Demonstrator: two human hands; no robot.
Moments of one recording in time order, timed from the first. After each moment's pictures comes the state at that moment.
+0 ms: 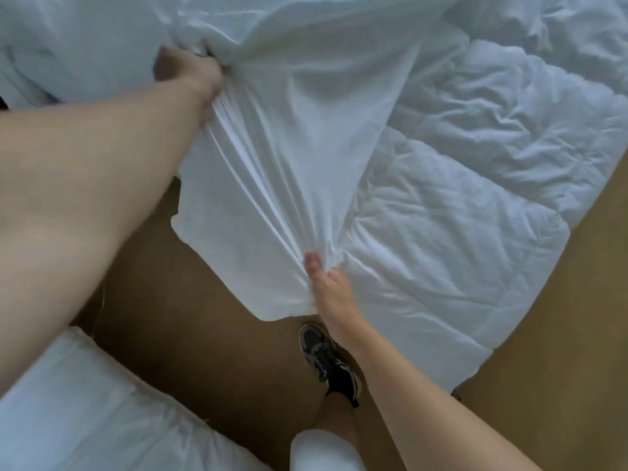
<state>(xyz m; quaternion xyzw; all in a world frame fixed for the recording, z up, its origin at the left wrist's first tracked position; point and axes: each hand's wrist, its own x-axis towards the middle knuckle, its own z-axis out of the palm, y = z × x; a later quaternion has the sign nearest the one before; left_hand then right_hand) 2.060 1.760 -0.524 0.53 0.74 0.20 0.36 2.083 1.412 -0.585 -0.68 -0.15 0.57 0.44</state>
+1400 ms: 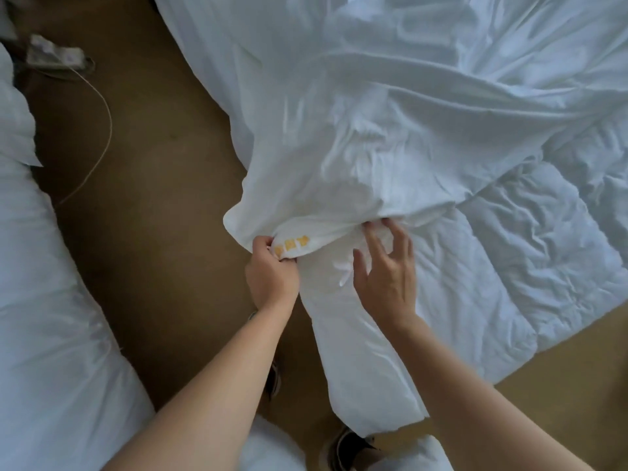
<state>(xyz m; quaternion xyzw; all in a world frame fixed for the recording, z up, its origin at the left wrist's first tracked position) 2.001 1.452 -0.597 0.34 0.82 0.25 0.39 2.171 1.435 -0.584 -0.71 -0.67 0.08 0.19</state>
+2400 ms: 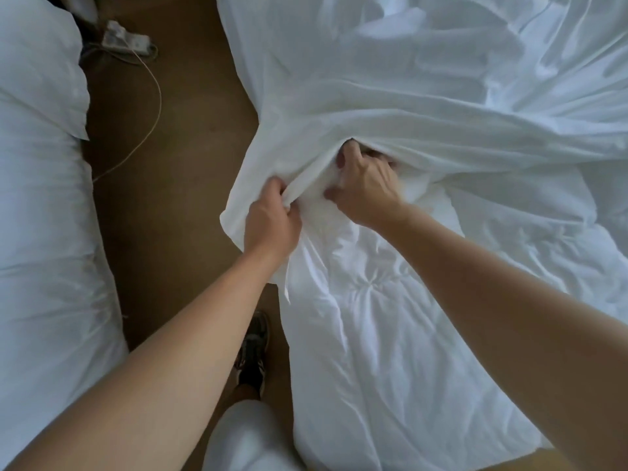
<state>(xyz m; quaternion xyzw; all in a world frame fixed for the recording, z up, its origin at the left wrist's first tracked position) 2.018 1.558 -0.589 0.48 0.80 0.22 0.29 2.172 1.645 -0.576 -0.57 -0.79 0.23 0.03</state>
